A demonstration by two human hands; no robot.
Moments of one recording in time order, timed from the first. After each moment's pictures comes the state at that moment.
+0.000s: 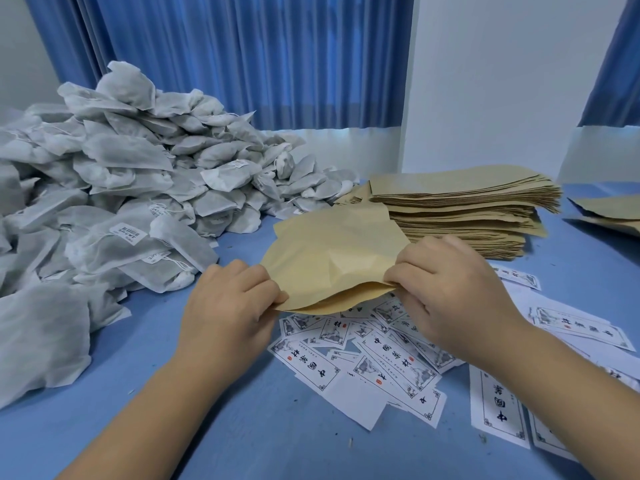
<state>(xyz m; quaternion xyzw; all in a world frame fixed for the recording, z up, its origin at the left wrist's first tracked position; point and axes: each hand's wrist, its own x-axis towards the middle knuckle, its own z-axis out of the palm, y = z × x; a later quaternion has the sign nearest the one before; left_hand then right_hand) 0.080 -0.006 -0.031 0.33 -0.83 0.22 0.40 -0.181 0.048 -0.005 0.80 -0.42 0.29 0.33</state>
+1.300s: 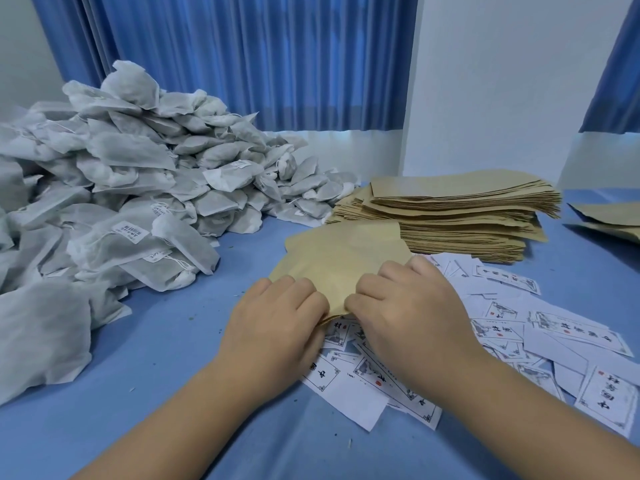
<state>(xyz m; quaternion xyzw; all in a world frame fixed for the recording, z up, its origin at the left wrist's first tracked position) 0.046 0.014 -0.032 0.32 -0.87 0.22 0.30 -0.135 0.058 -0.014 0.78 -0.46 0.23 0.36</state>
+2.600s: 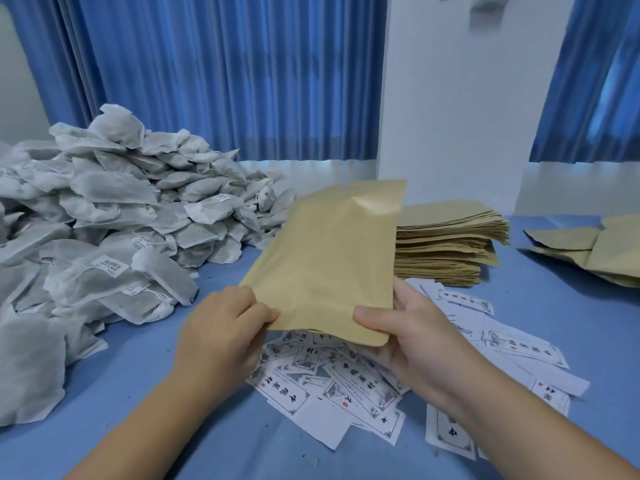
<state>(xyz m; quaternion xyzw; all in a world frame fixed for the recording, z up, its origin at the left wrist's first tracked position) 0.065 -0.008 -0.026 0.29 -0.83 0.23 0.42 -0.155 0.078 0.008 0.45 -0.36 0.59 -0.56</state>
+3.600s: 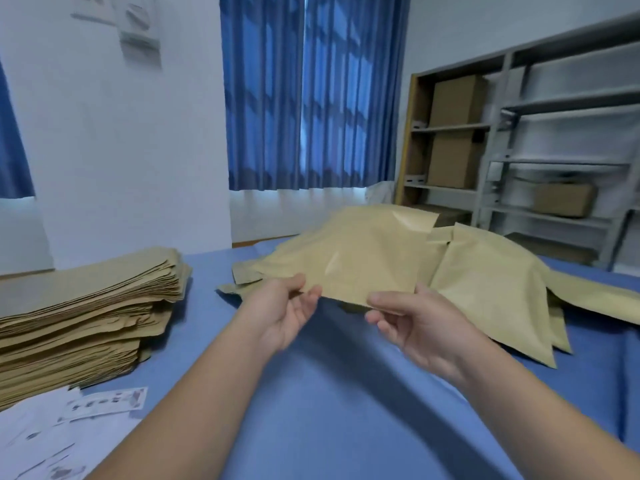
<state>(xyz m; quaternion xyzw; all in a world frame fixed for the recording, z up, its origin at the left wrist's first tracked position) -0.423 0.095 0.065 0.17 -0.39 -0.89 0.18 -0.497 0.265 0.060 0.26 -0.49 0.78 -0.29</state>
